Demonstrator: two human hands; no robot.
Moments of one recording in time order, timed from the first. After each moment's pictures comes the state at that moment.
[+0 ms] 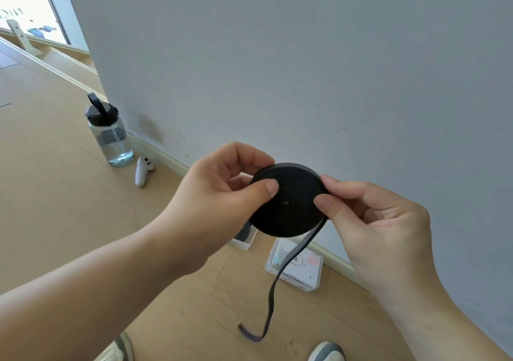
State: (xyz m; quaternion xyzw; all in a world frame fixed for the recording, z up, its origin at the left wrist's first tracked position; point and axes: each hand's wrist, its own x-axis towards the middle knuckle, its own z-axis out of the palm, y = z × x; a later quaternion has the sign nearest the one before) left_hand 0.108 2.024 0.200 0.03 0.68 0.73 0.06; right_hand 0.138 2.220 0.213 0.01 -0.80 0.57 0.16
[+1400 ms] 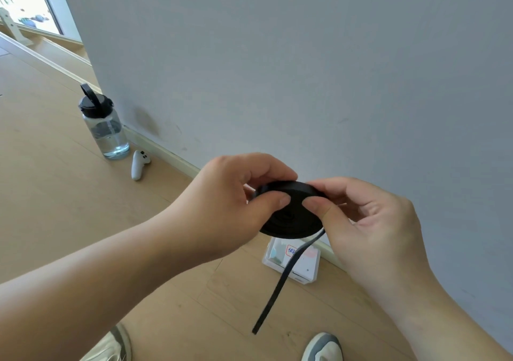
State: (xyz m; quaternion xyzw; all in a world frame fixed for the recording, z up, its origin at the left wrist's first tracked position) left_hand 0.111 2.029 0.201 0.14 0.82 0.56 0.03; right_hand 0.142 2.219 0.210 0.03 -0.87 0.47 0.13
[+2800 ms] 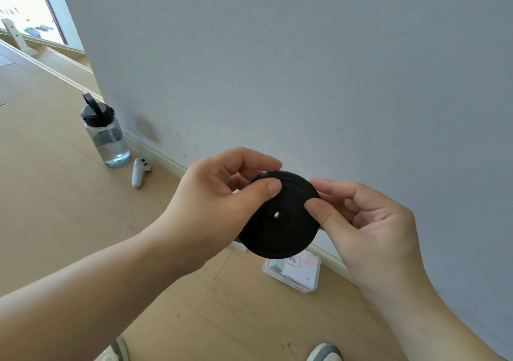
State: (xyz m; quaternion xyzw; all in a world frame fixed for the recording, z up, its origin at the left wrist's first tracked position) left_hand 0.105 2.031 0.191 0.04 0.69 0.72 0.02; right_hand 0.136 2.223 0.204 -0.01 -0.79 0.60 0.11
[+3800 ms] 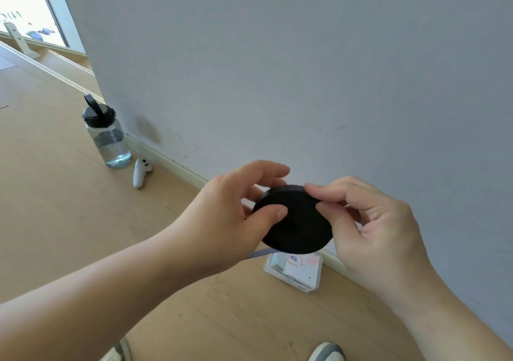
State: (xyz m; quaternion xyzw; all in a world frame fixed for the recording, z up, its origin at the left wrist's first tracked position) left_hand 0.114 2.032 0.187 0.13 0.80 0.58 0.05; right_hand 0.135 2.233 0.204 0.11 -0.88 0.44 0.14
